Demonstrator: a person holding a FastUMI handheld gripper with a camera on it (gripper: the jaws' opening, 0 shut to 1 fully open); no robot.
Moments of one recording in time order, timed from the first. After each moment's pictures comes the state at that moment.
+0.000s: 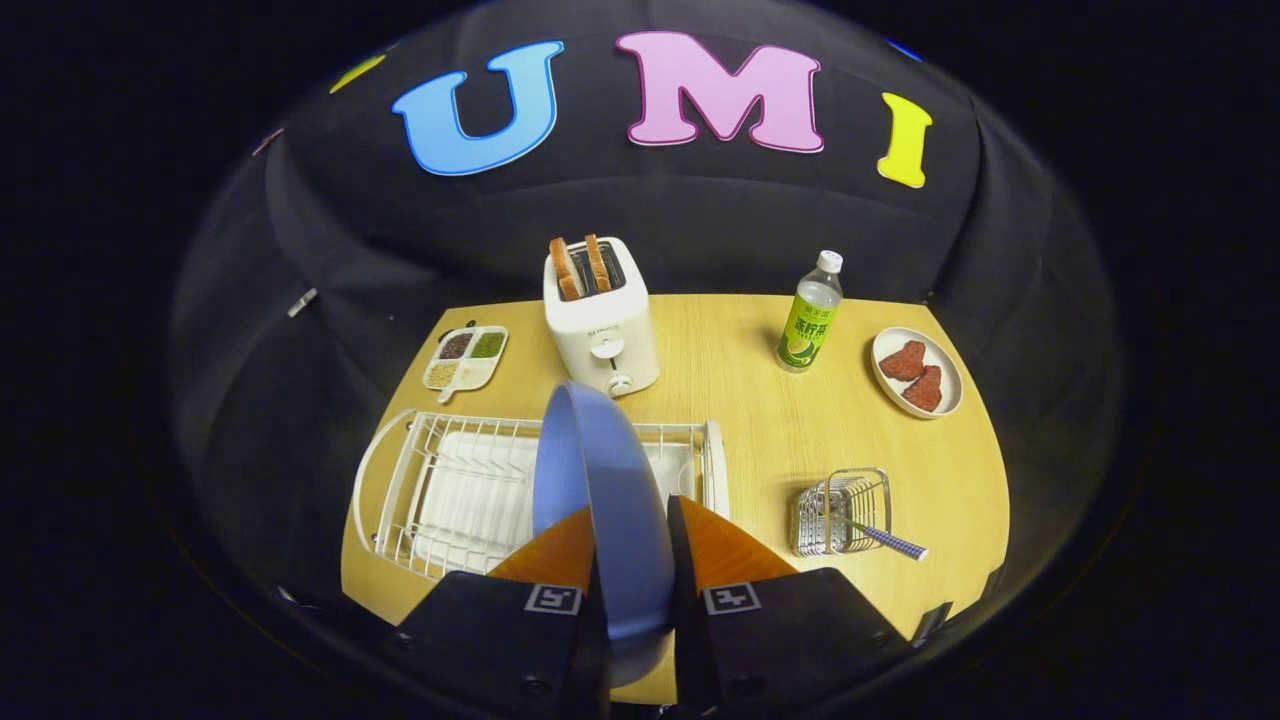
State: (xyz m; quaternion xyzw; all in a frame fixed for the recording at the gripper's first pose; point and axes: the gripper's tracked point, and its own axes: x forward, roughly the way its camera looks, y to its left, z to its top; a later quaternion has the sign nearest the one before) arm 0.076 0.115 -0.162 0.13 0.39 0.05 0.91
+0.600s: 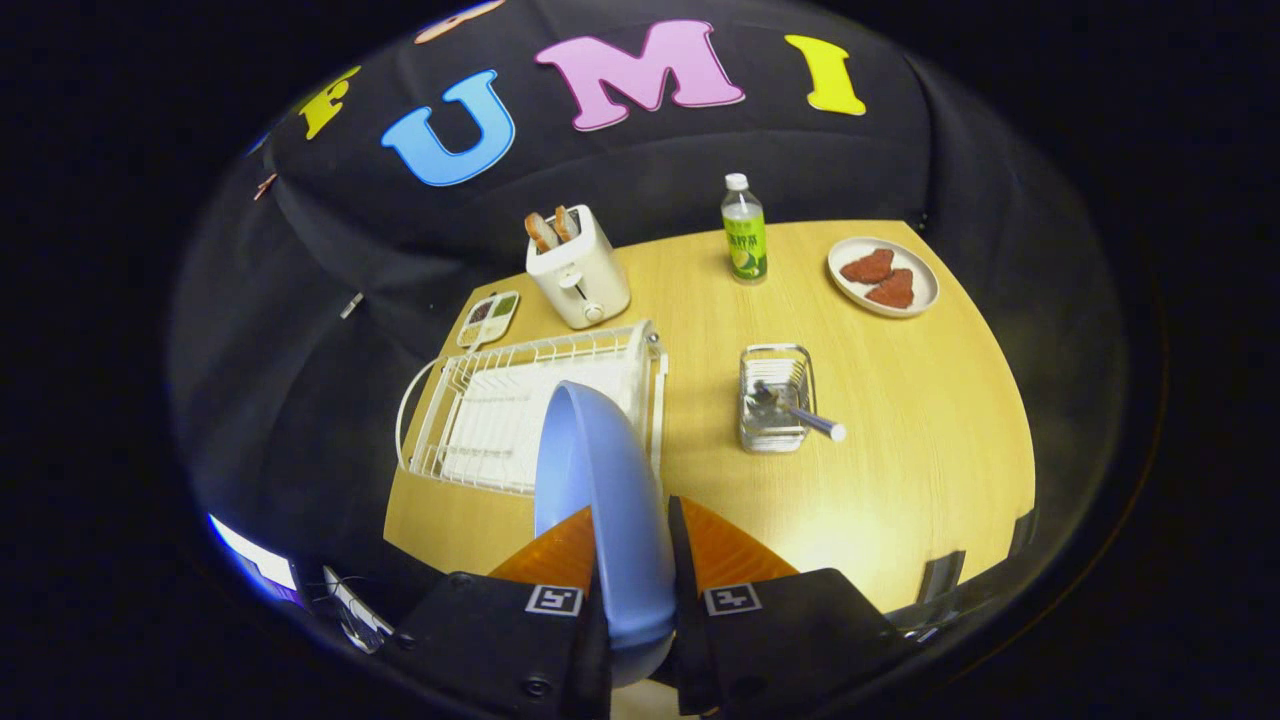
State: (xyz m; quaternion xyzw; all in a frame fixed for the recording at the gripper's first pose) arm -0.071 0.018 -0.204 0.22 0.44 0.09 0.86
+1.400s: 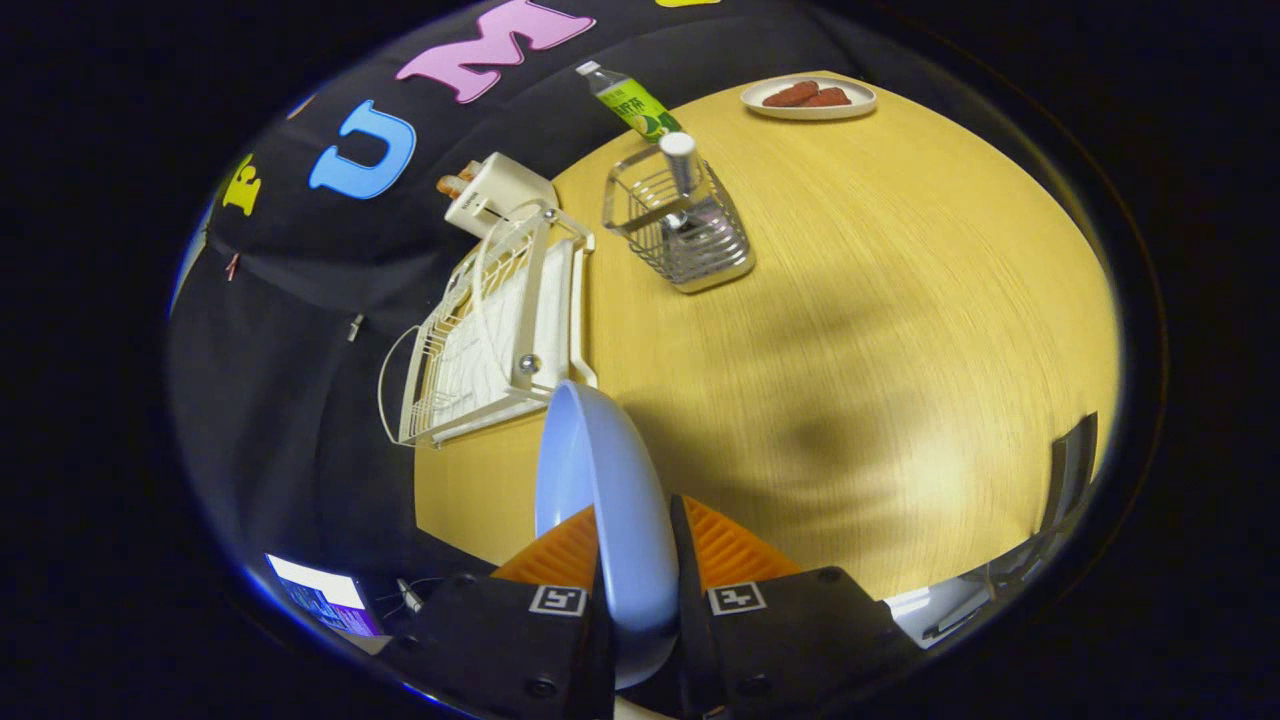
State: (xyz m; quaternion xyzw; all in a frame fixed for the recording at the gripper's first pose) arm -0.120 0.013 -0.356 0.38 0.48 0.11 0.78
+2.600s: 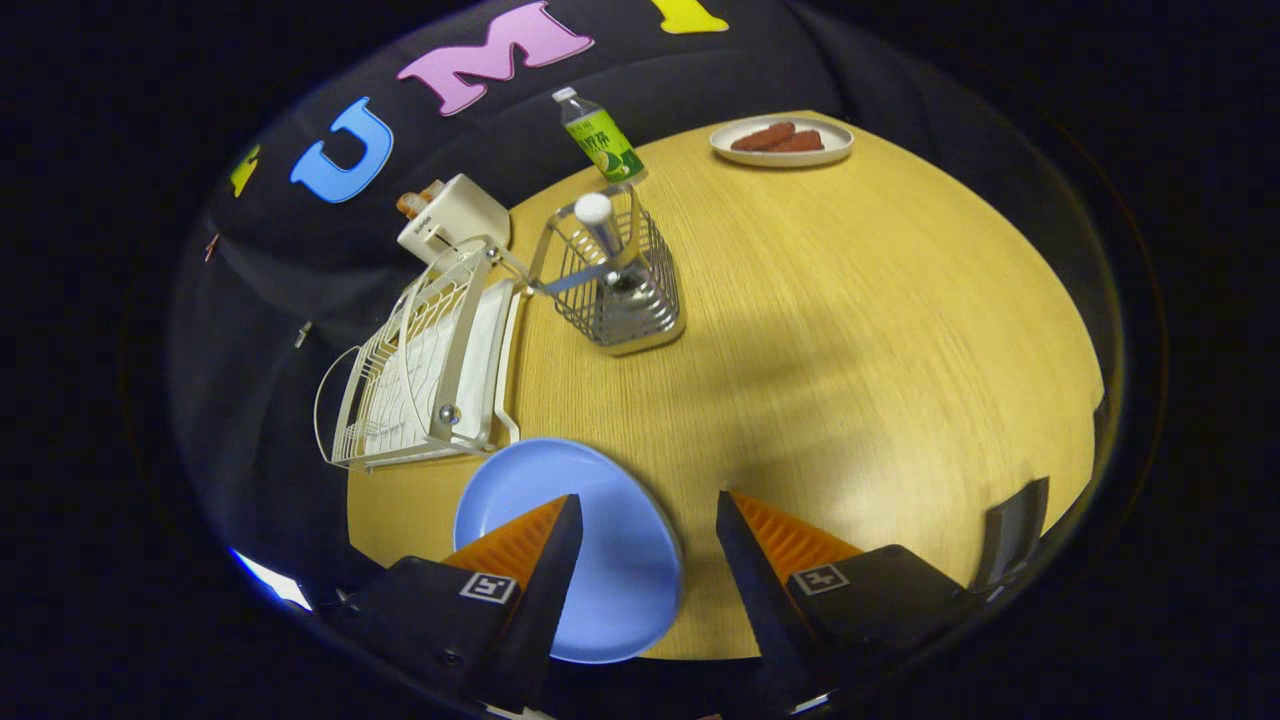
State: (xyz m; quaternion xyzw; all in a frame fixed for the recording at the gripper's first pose) arm -0.079 -0.042 -0.365 0.27 0.42 0.05 0.86
